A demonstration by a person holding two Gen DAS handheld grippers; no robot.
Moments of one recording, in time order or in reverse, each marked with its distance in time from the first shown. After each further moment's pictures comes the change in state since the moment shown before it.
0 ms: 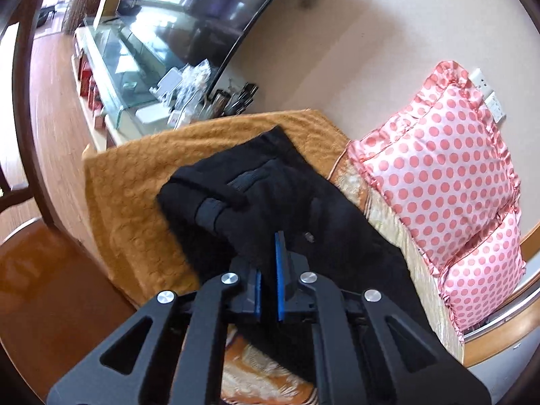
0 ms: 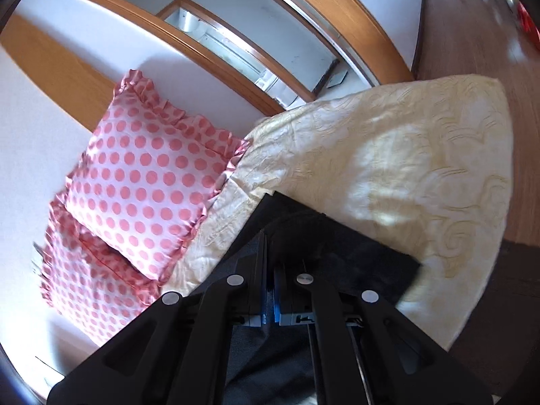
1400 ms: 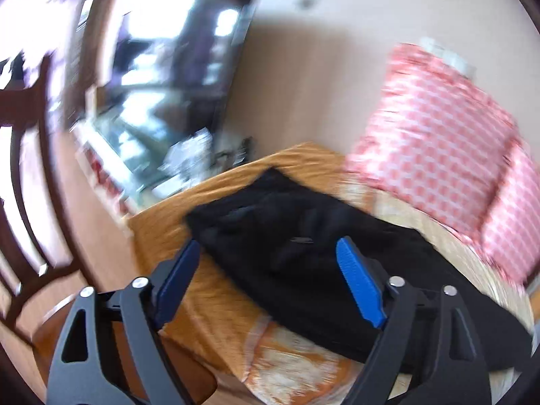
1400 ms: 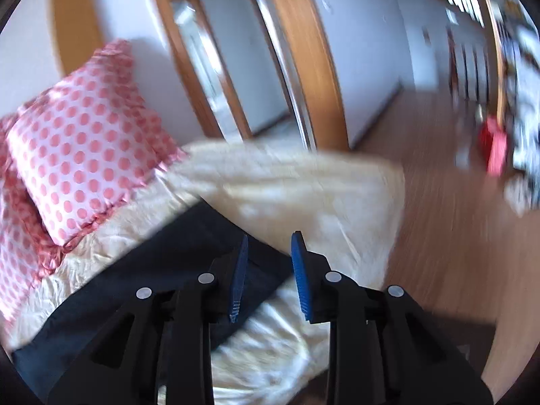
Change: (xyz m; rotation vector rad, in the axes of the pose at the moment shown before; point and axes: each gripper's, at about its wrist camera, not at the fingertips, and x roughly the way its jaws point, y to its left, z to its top) left arm -0.058 -0.045 -0.045 0.359 -0.250 0.084; right arm -0.054 0.043 -0.031 -0.380 -0.189 -0.385
